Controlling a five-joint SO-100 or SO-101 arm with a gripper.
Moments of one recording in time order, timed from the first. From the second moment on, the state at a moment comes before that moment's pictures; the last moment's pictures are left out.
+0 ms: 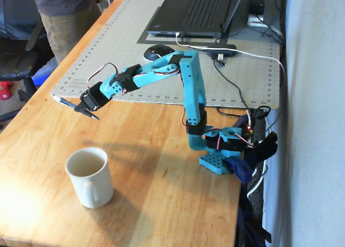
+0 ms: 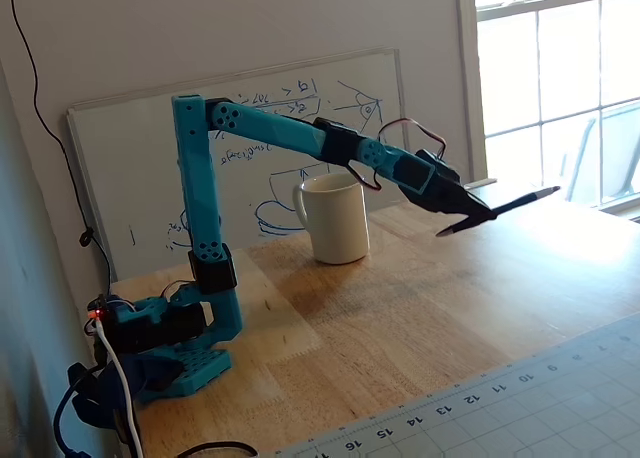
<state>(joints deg) 8.7 87.5 114.2 5.2 -86.1</state>
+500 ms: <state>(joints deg) 0.4 99.8 116.5 5.2 -58.6</state>
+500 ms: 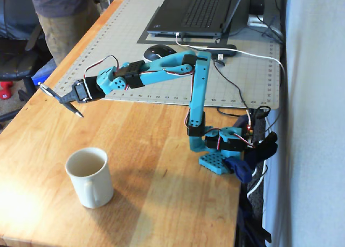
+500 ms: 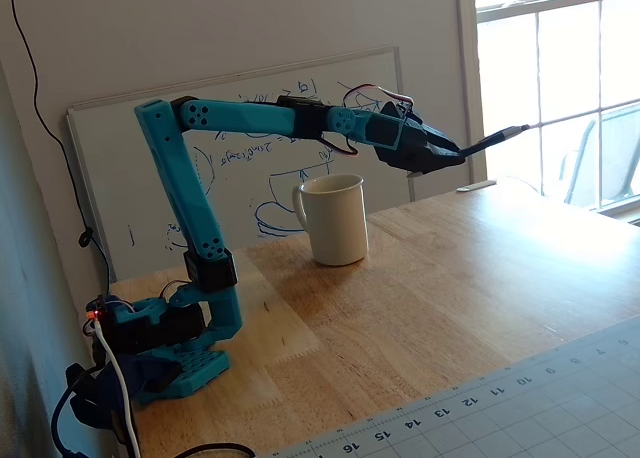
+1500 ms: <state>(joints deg) -16.1 130.0 133.9 5.2 61.3</state>
